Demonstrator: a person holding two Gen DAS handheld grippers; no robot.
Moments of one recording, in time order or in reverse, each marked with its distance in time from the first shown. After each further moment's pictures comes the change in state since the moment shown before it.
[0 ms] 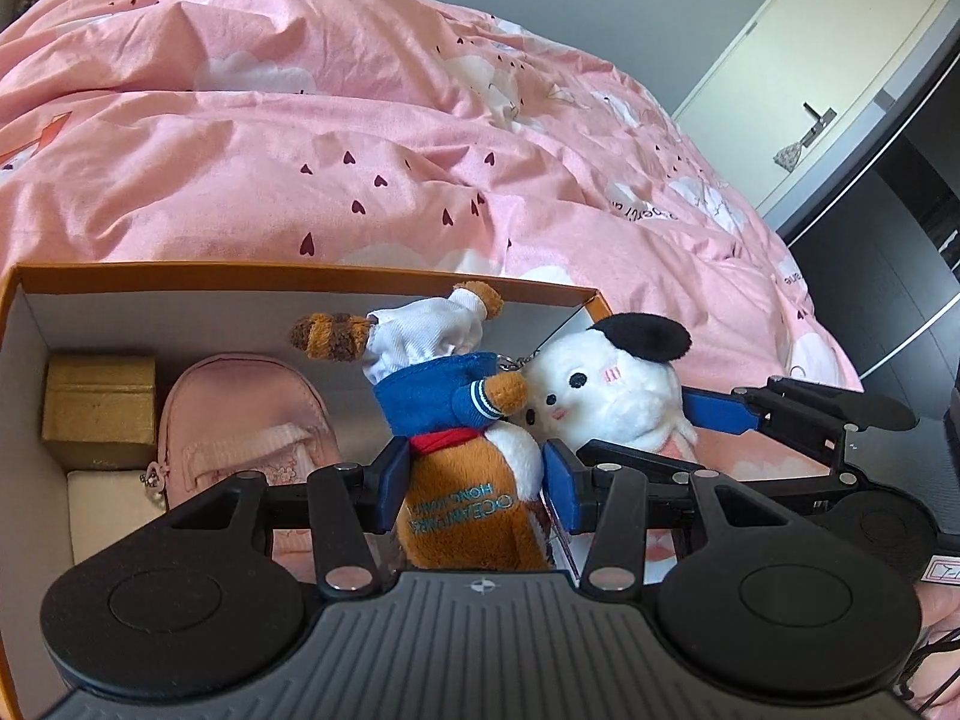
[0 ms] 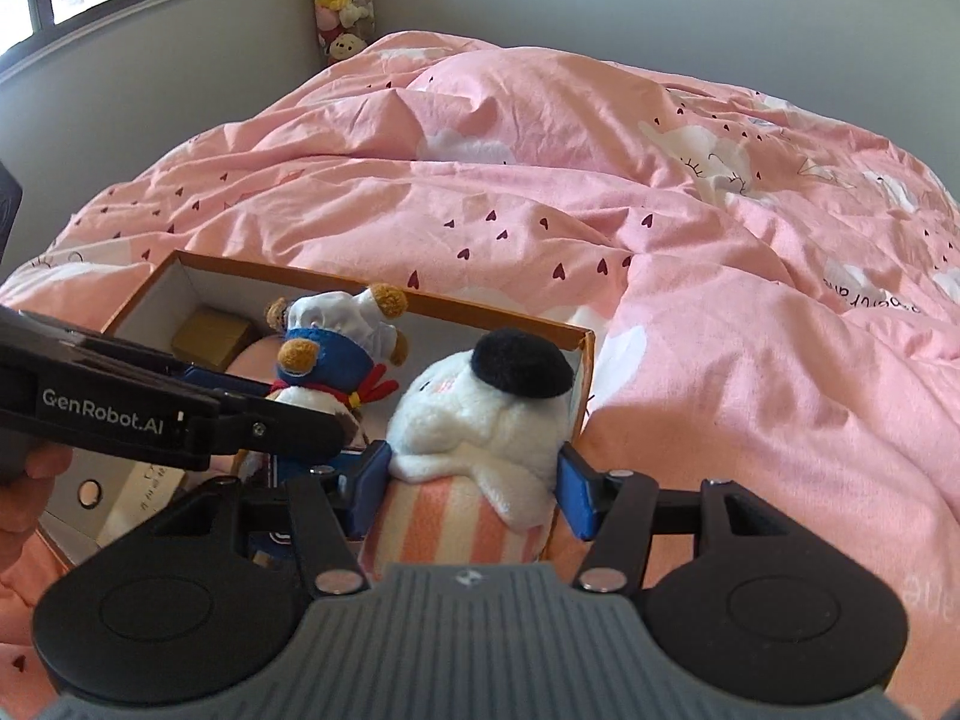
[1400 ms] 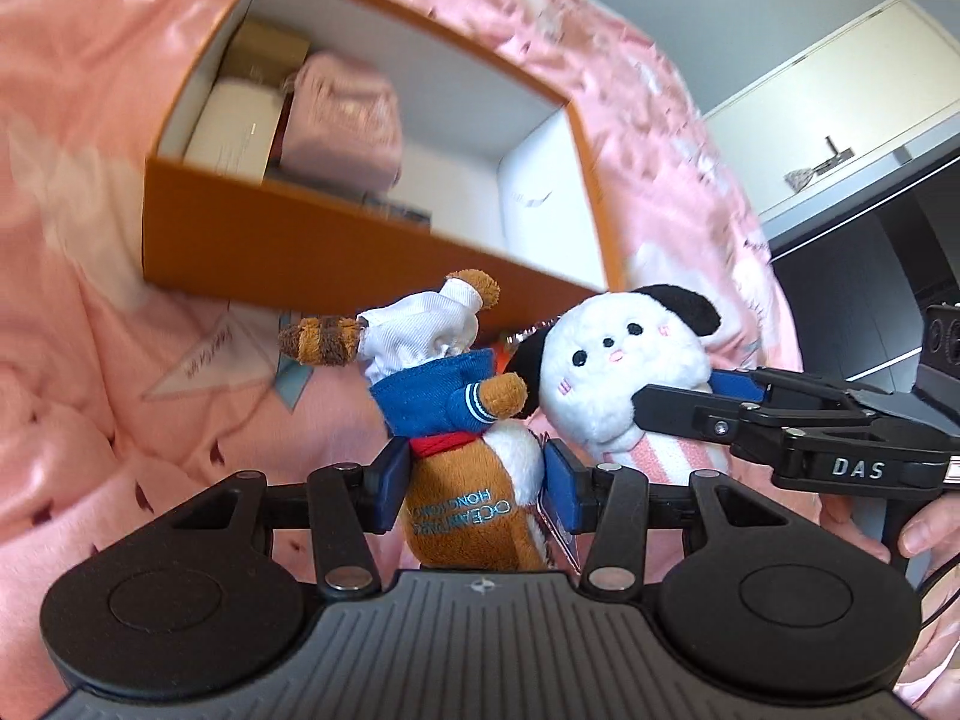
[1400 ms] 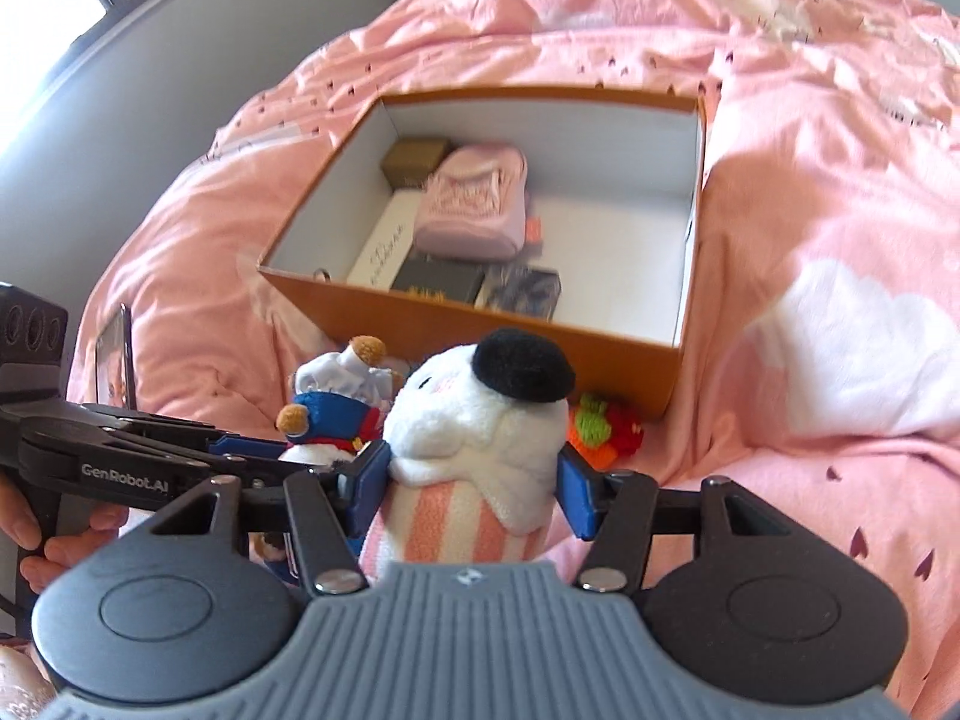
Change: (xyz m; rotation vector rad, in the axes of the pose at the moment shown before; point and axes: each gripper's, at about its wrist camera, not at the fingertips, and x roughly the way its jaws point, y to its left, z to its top) left arm -0.130 -0.030 -0.162 -0.272 0.059 -0.053; right arm -0.131 0.040 -0.099 0.105 0.198 0.259
